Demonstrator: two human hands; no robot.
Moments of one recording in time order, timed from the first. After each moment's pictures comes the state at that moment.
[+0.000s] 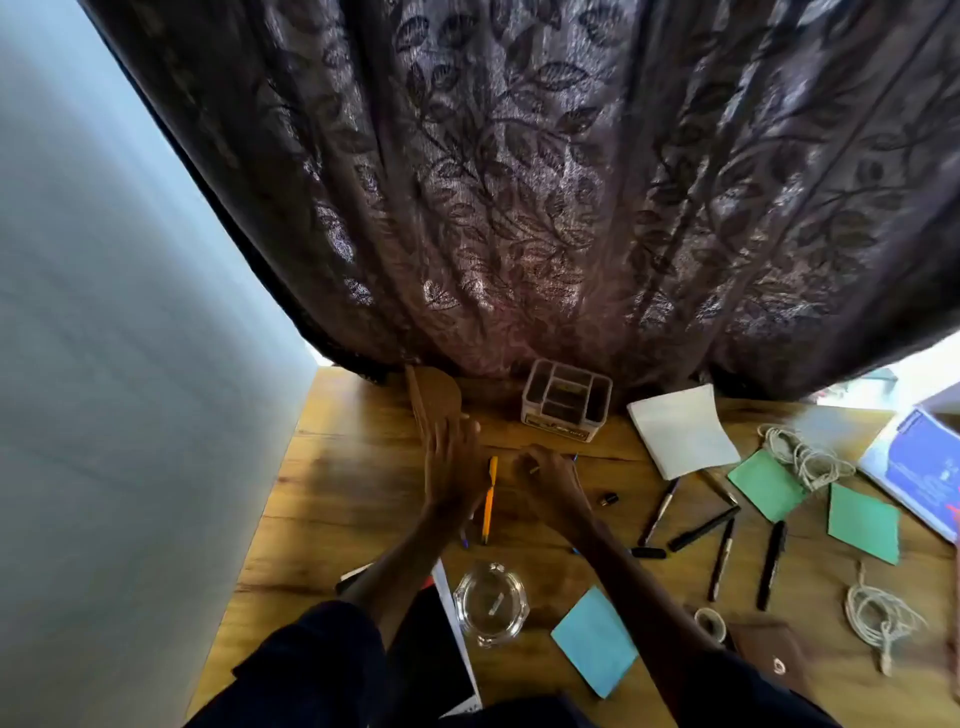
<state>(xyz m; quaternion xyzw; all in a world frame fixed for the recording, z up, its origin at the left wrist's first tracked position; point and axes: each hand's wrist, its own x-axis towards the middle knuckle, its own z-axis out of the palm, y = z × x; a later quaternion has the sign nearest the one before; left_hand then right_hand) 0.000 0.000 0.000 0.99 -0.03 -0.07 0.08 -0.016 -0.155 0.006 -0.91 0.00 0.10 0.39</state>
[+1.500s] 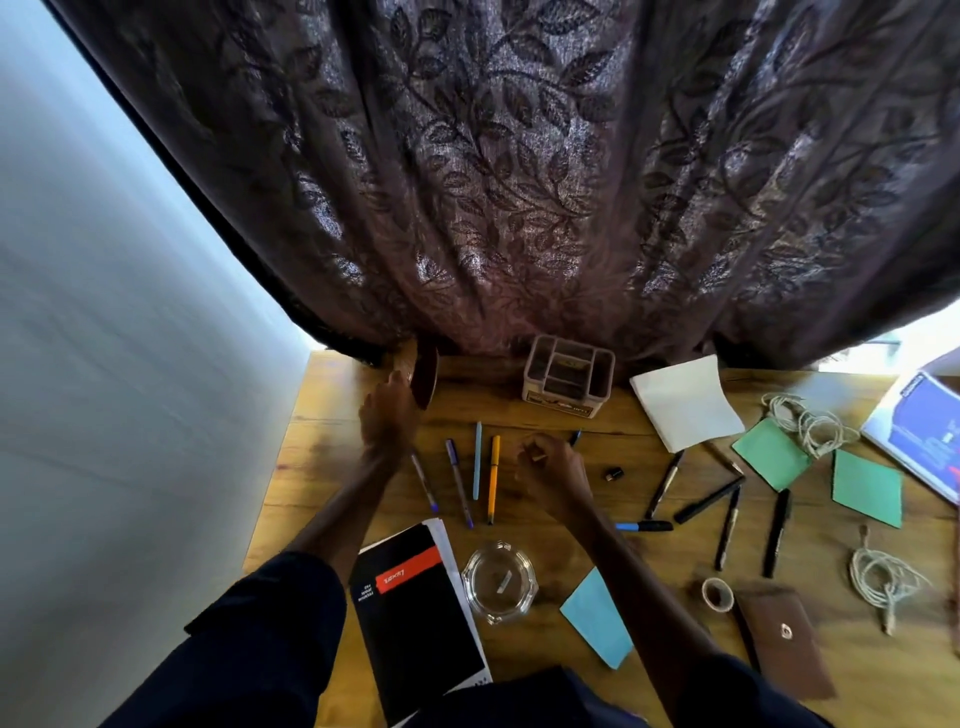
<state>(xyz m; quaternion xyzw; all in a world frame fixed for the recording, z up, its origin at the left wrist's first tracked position) 0.054 0.083 0.001 0.98 0.10 0.05 0.19 -0.032 -0.148 0.000 -0.88 0.03 0.09 0.47</state>
